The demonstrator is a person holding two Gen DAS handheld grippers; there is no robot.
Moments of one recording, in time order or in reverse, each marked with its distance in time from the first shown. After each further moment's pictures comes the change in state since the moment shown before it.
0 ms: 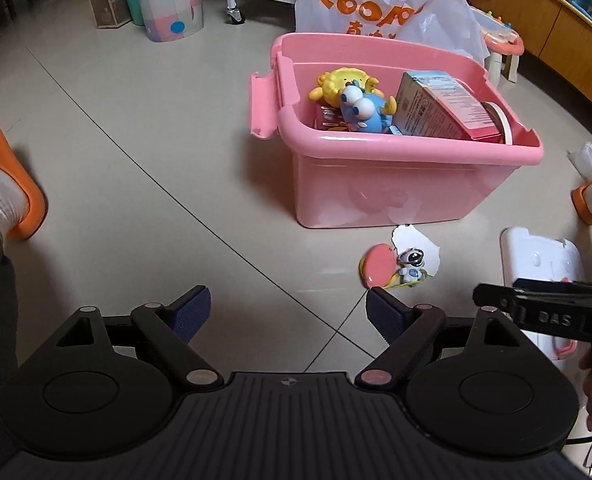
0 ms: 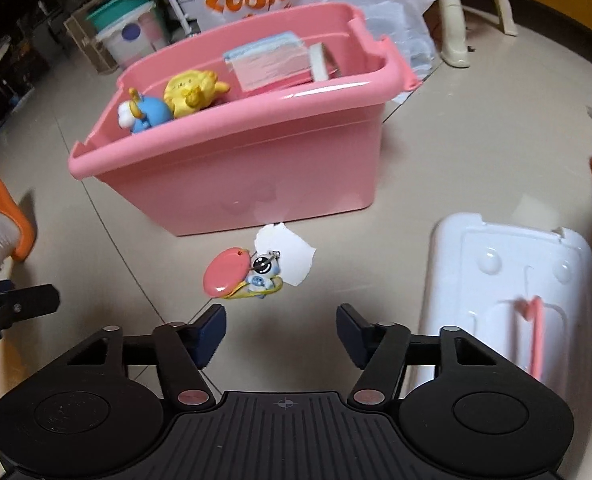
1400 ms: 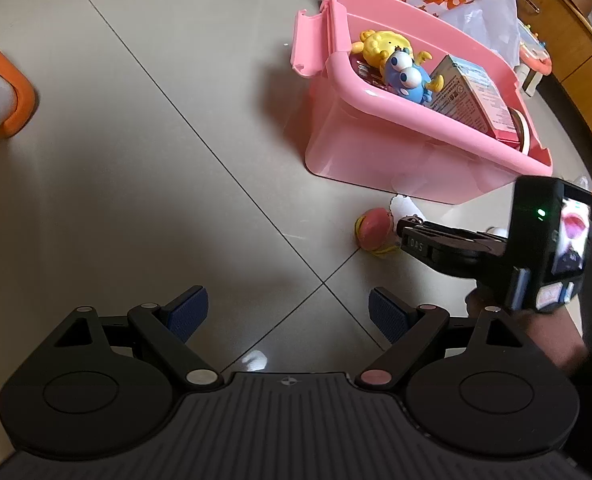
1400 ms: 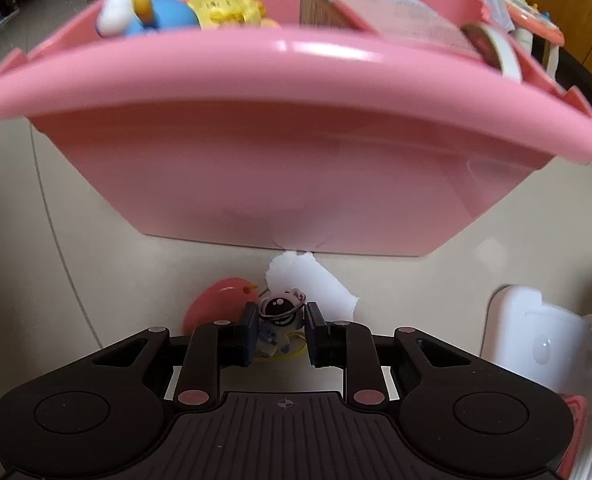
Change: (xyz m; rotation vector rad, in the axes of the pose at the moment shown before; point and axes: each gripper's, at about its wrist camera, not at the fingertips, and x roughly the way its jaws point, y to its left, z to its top) left arm 0.000 0.040 -0.003 -0.216 0.193 -0.117; right arm 0.104 0.071 0.018 -0.196 0.042 -0.198
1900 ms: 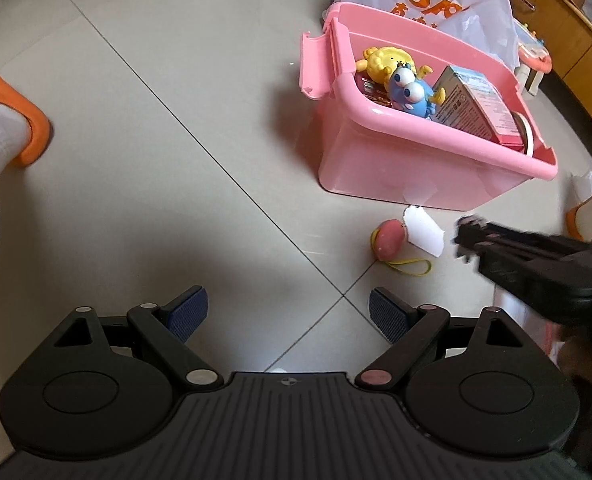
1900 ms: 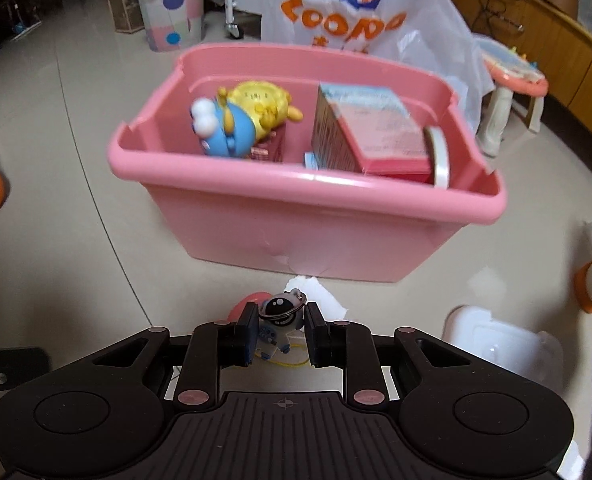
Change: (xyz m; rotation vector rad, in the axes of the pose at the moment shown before) left arm -0.009 0.001 -0.003 0.069 -0.065 0.068; right arm -0.093 0.015 0.000 -0.041 -0.092 -0.004
